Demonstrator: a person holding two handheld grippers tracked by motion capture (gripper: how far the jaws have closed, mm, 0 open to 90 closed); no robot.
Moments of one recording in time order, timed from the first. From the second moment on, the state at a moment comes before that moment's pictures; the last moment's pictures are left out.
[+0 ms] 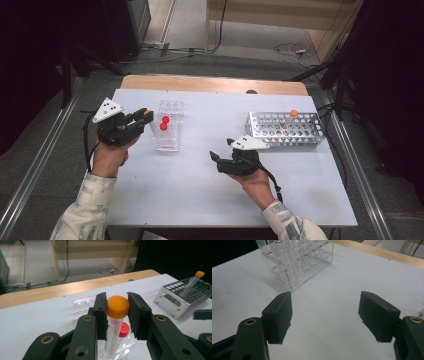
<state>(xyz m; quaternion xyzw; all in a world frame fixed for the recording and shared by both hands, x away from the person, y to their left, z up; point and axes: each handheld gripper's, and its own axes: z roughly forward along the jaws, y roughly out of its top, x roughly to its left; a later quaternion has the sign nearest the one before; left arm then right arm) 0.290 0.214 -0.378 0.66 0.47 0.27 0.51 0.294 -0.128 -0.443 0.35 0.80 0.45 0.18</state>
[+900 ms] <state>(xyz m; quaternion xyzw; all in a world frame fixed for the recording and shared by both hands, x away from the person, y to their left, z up) 0.321 0.201 -0.402 0.67 0.48 0.29 0.48 0.294 -0.125 -0.446 0.35 0.80 0.45 0.18</state>
